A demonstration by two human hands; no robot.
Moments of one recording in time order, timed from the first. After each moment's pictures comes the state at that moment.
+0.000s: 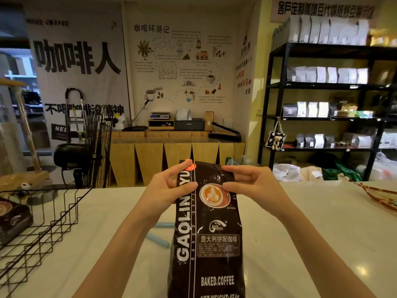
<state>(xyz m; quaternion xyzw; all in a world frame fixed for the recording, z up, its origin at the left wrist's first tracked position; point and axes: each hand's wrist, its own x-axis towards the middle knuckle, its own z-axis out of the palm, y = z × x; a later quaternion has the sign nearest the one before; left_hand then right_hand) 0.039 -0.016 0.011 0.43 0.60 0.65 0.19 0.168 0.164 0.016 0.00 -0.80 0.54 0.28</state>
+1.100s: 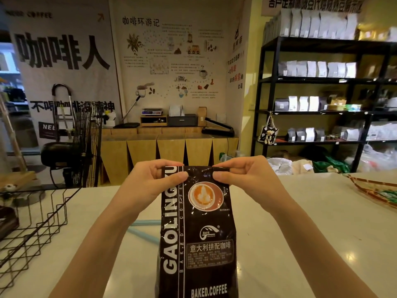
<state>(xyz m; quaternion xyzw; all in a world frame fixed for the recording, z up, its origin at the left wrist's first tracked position) 0.058 -0.032 0.039 0.44 0.66 0.60 0.12 0.184 0.142 0.035 -0.02 -0.80 0.53 0.30</state>
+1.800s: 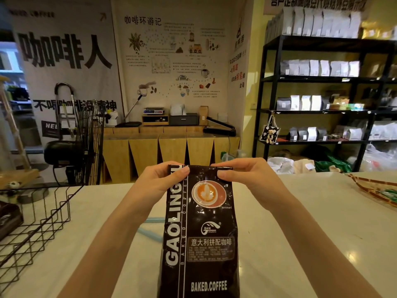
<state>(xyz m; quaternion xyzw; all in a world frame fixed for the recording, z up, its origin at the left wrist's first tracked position) 0.059 -0.022 0.026 0.40 0.64 0.63 0.18 0.180 0.151 0.030 -0.04 -0.77 0.58 0.26</state>
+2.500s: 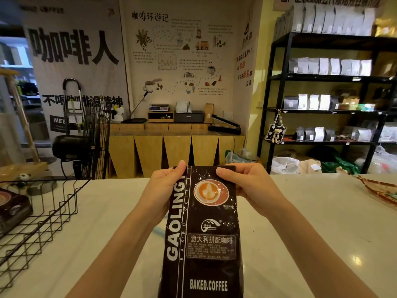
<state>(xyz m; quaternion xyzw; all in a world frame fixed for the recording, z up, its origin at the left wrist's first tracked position) 0.059 -0.011 0.009 0.28 0.58 0.72 0.25 0.166 0.139 0.015 -0.05 -0.72 0.64 0.24</state>
